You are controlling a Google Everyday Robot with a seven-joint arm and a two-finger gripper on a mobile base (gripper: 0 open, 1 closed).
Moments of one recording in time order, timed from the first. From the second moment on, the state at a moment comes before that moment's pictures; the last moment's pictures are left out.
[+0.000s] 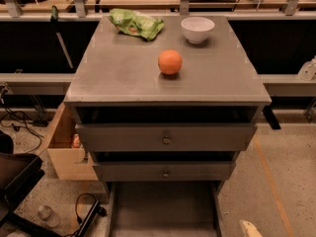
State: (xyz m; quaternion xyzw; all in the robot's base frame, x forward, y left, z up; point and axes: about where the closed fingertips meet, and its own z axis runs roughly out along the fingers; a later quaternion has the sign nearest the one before) arm 0.265 -0.238 0.516 -0.63 0.72 -0.09 0.27
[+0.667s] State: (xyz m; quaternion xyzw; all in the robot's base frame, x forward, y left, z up) arm 0.281 -0.170 0.500 -0.70 0.60 -0.04 0.39
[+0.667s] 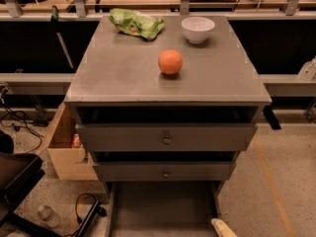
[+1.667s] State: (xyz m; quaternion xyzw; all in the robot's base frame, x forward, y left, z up) arm 0.174 -0.211 0.341 -0.62 0.69 -0.03 0.38
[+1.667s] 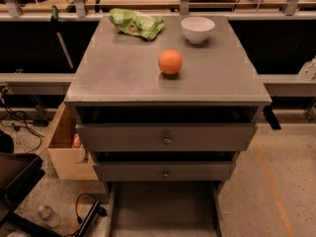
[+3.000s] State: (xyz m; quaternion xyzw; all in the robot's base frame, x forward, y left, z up) arm 0.167 -0.145 0.240 -0.67 0.66 -0.04 0.34
